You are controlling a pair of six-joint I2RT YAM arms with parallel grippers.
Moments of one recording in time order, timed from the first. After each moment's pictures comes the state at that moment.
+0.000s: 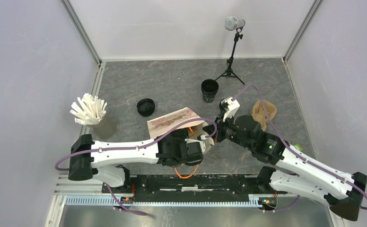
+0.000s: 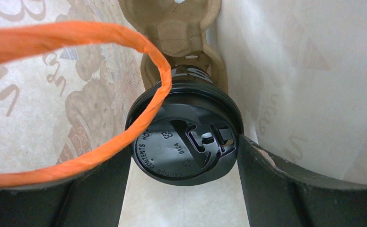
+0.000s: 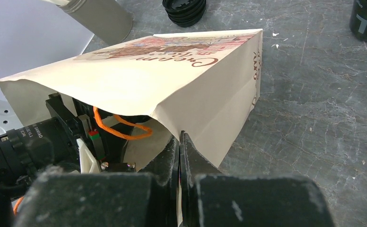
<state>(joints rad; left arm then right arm) -1.39 1.41 1.12 -1.06 -0.75 0.10 0.97 0.82 0.75 -0.25 0.11 0.52</state>
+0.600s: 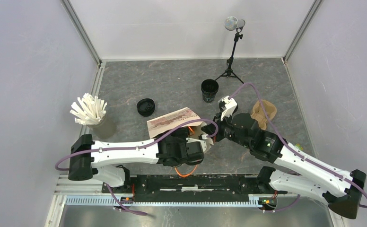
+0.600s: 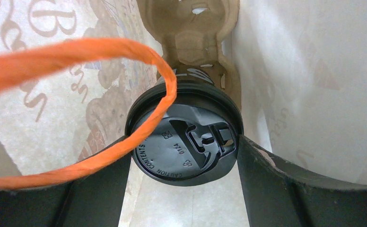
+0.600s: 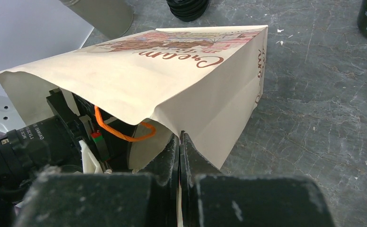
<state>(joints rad) -1.39 1.41 1.10 -1.02 -0.81 0.14 0.97 0.86 0.78 -0.27 0.09 0.51</state>
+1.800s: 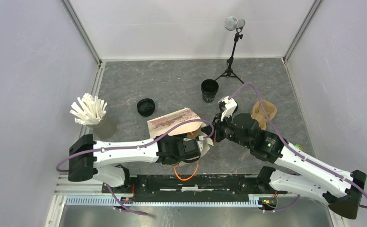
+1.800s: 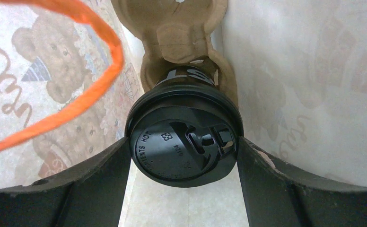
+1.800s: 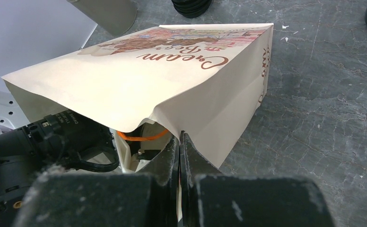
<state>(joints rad) -1.34 1.39 1.01 -0.95 -0.76 0.23 0.97 0.86 0.79 -0.28 0.07 0.52</state>
